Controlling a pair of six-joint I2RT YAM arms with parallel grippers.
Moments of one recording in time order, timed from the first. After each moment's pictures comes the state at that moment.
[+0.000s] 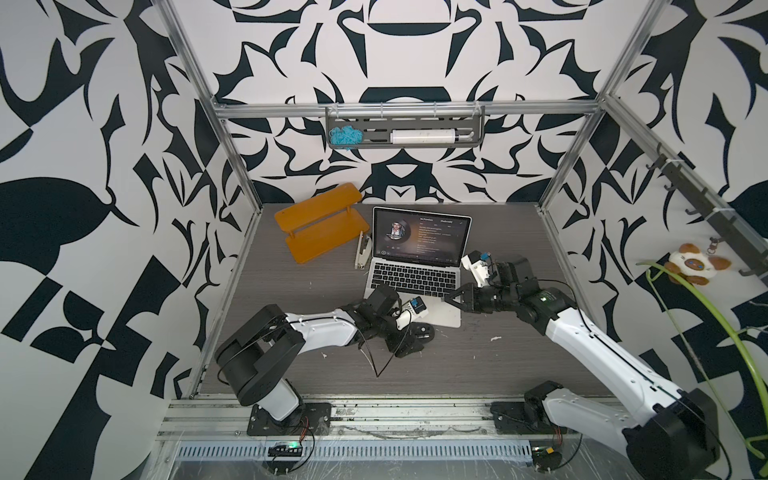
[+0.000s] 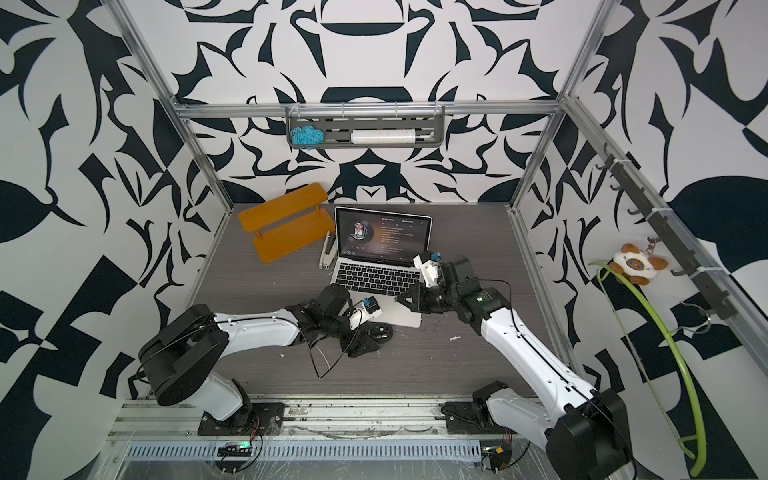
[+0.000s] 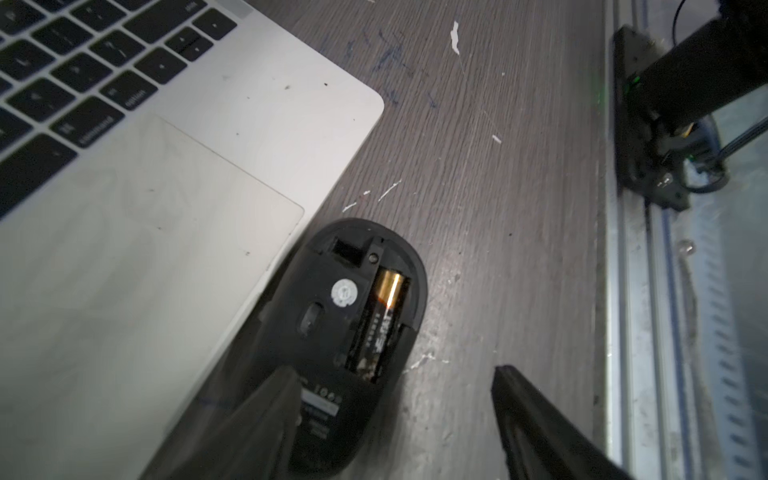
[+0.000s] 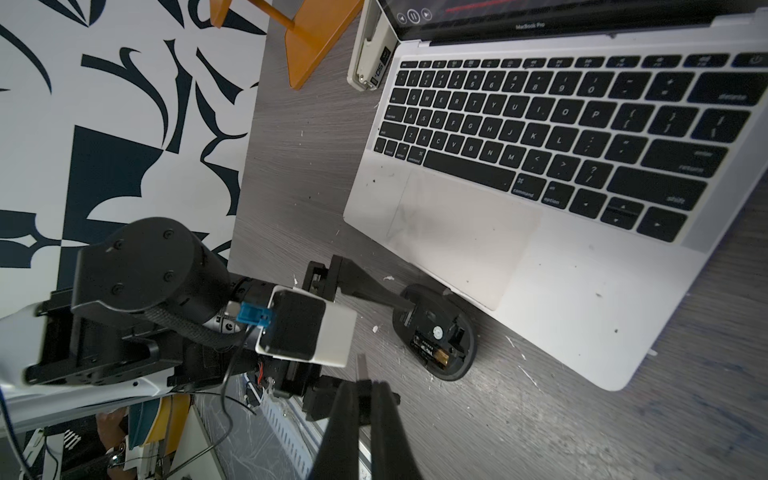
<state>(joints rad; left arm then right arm) -0.85 1.59 0.69 0.03 0.49 0.14 0.44 1.08 0.82 -0.51 -0.58 0.51</state>
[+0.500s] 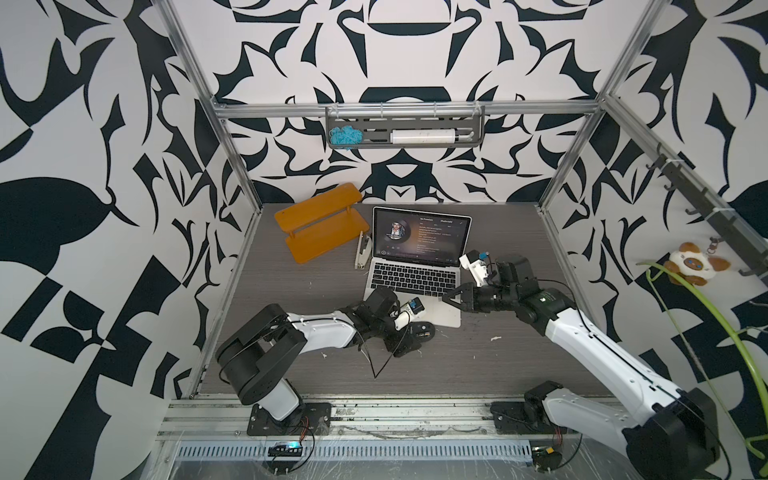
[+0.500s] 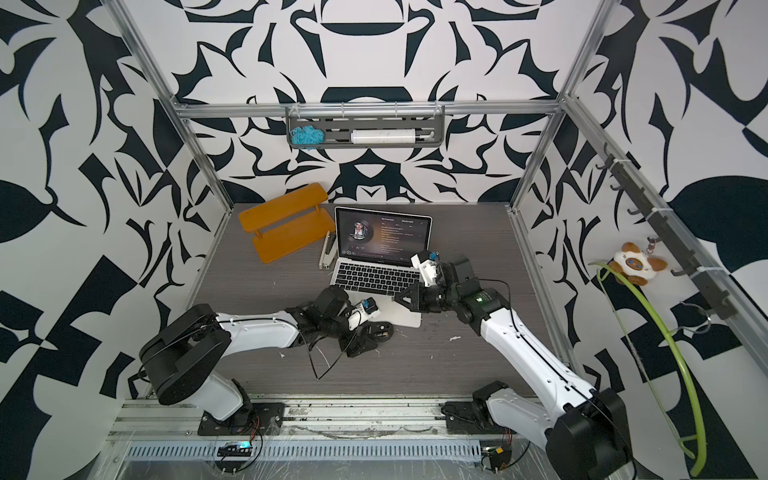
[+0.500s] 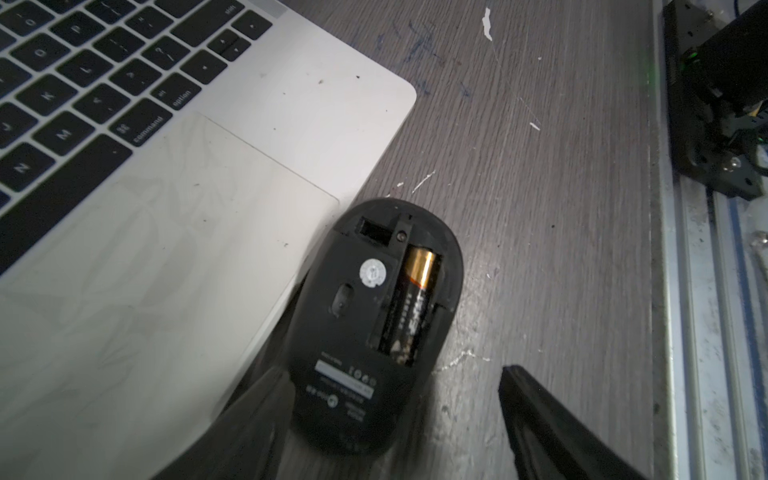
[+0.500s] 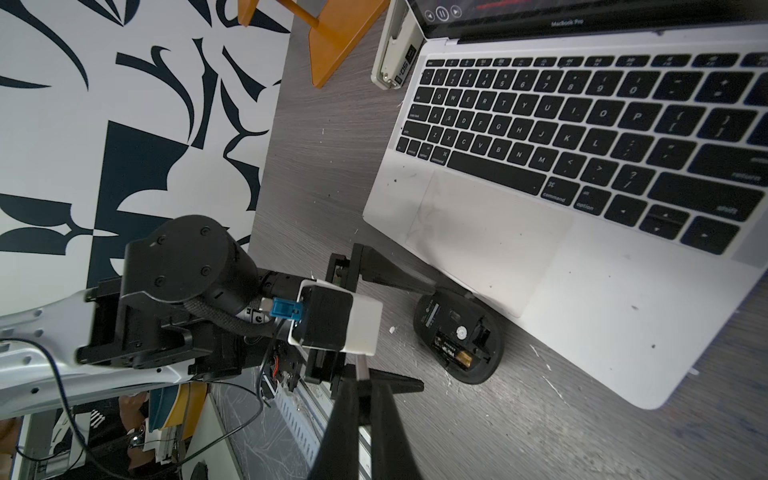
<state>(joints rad) -0.85 1.59 0.66 0.08 0.44 0.19 0.44 1.08 0.81 -0.47 -0.63 0.52</state>
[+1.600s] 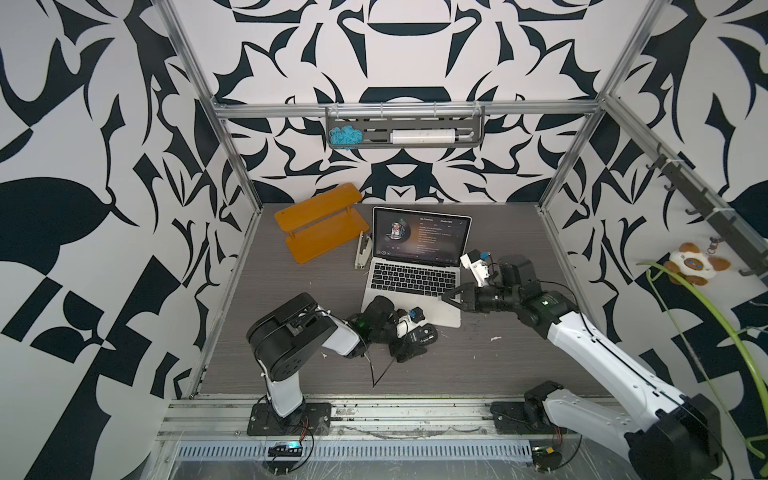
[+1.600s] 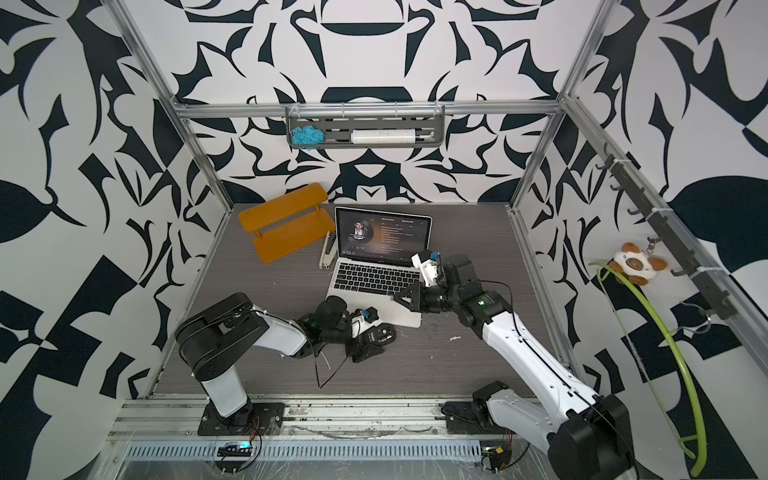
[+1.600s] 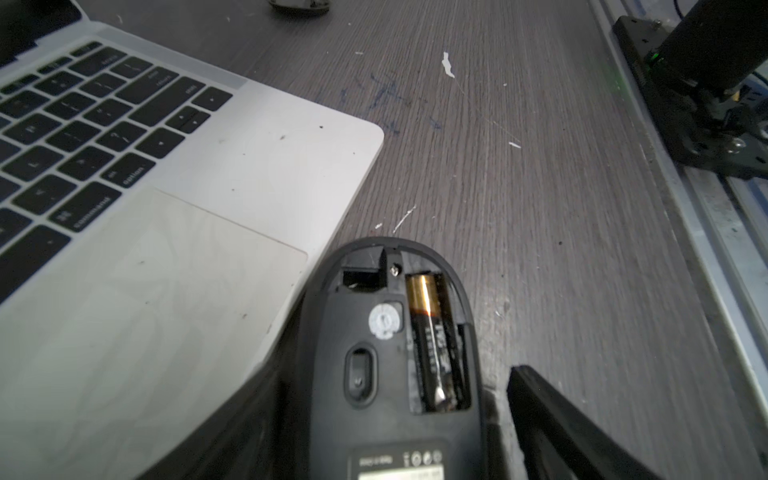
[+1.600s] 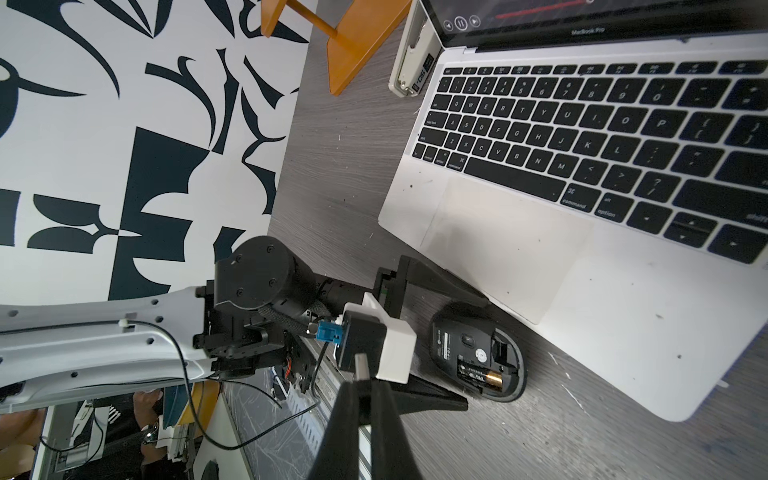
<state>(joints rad) -0.86 1.80 0.50 0.68 0.51 0.23 0.44 1.05 0.79 -0.43 -0.66 0.55</state>
